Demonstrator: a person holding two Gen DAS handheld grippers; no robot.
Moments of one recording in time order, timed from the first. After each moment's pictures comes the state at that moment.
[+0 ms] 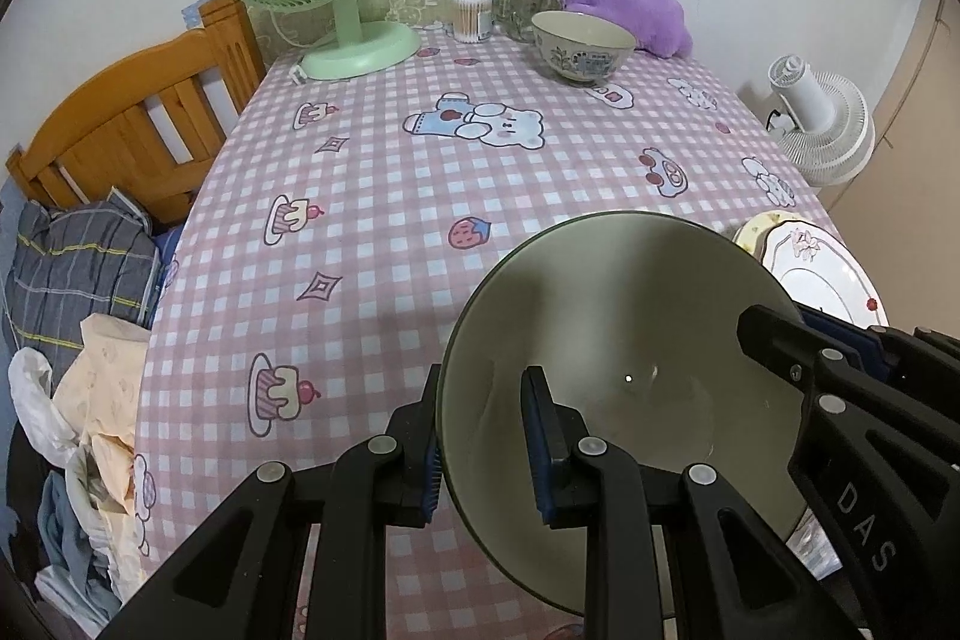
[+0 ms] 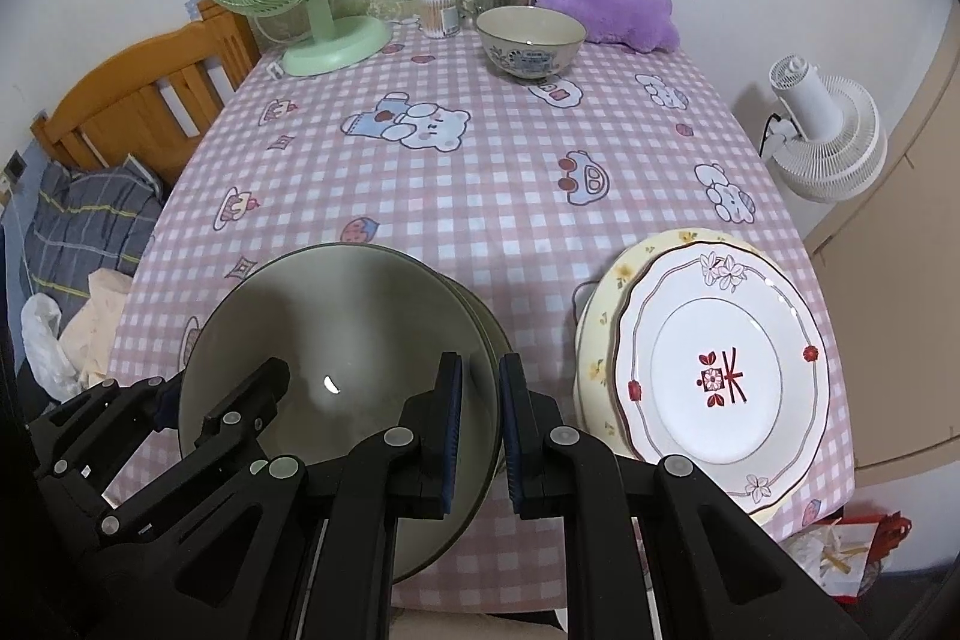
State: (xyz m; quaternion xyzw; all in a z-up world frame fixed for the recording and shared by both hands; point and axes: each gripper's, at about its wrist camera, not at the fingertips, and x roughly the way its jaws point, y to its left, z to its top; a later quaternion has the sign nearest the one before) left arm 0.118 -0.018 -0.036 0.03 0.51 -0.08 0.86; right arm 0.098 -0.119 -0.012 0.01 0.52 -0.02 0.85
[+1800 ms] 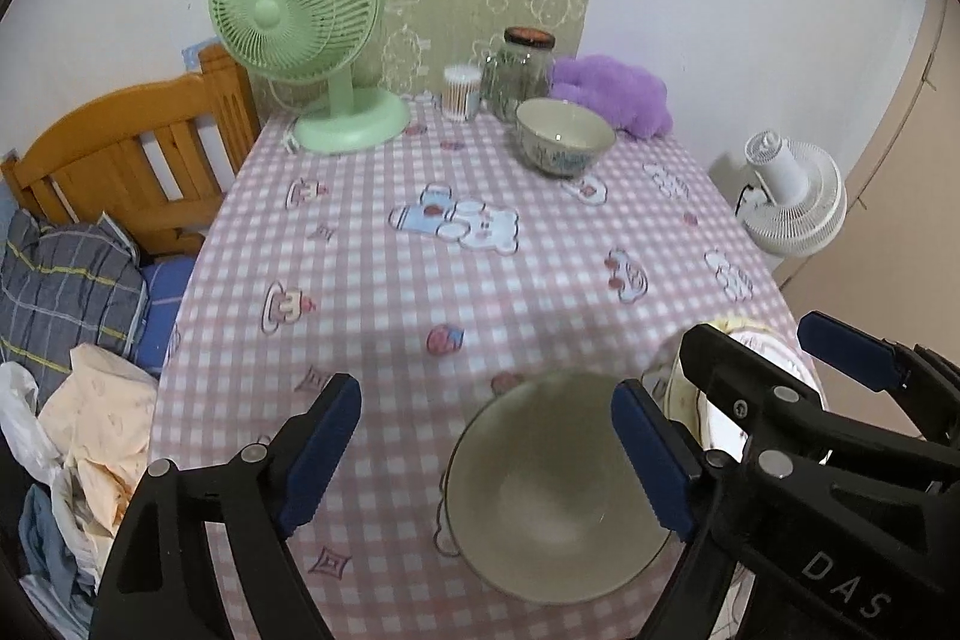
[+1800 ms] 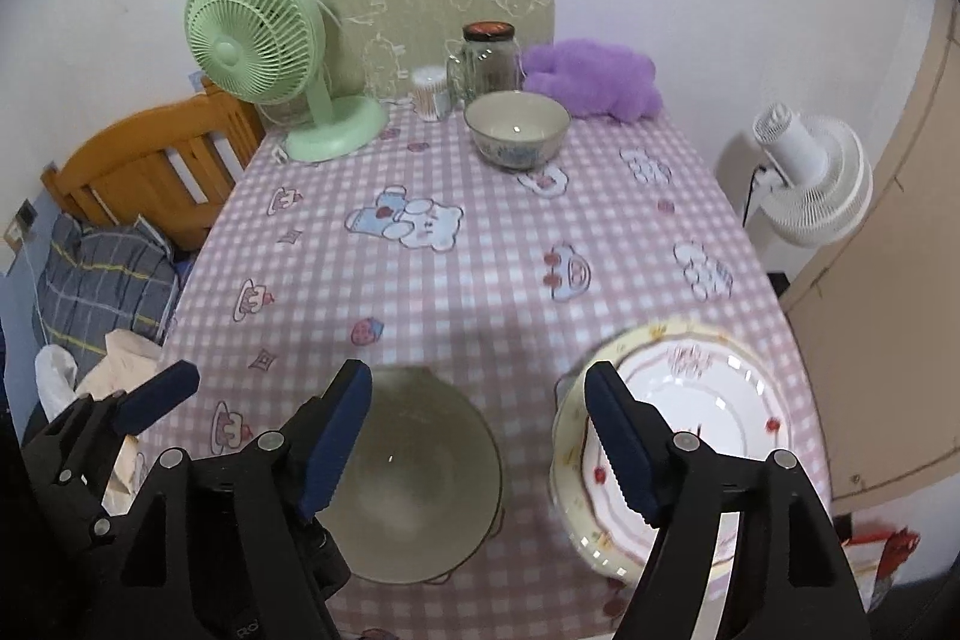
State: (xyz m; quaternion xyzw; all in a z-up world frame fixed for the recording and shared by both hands) left arm 0.147 -0.020 0.030 -0.01 0.47 -0.10 0.88; right arm 0.124 -0.131 0.051 0.02 0.47 -0.02 0.88
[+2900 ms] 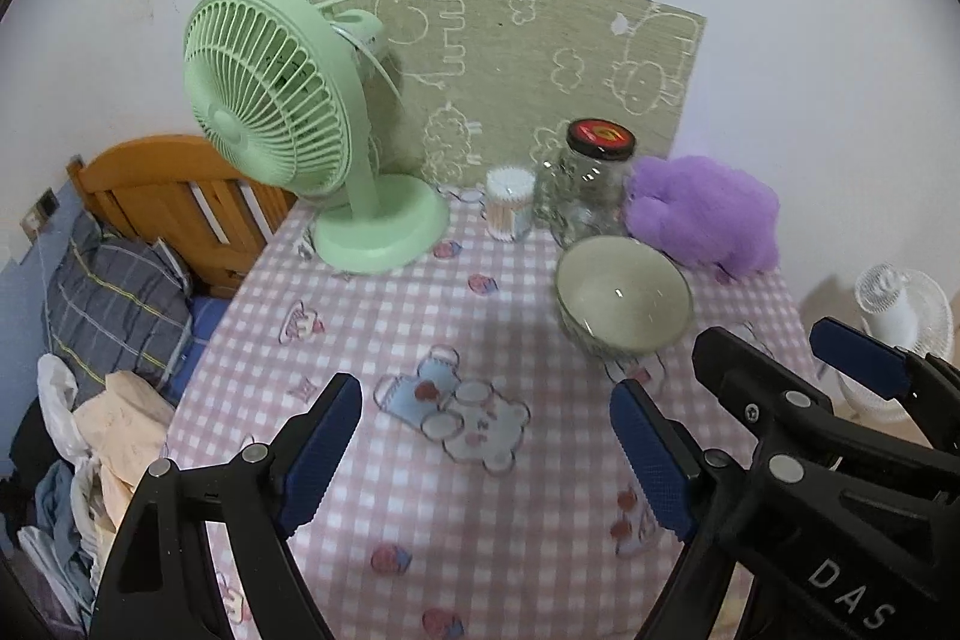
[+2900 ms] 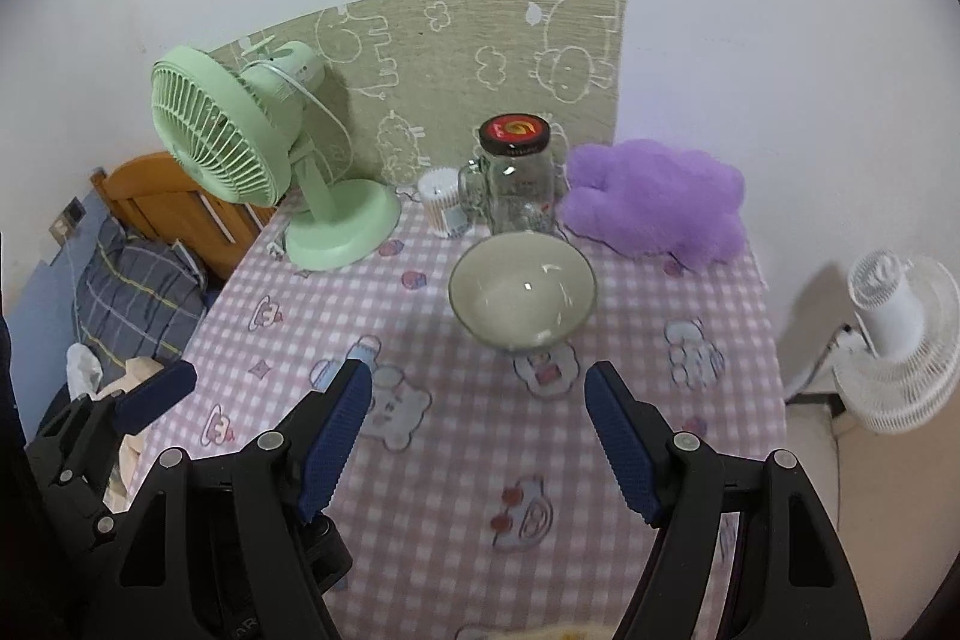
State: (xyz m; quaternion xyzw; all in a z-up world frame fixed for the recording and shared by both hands) left arm 0.314 -0.101 0.044 -0.03 0.44 0.05 0.90; right arm 0.323 -0.221 0.064 0.01 0.44 0.11 0.89
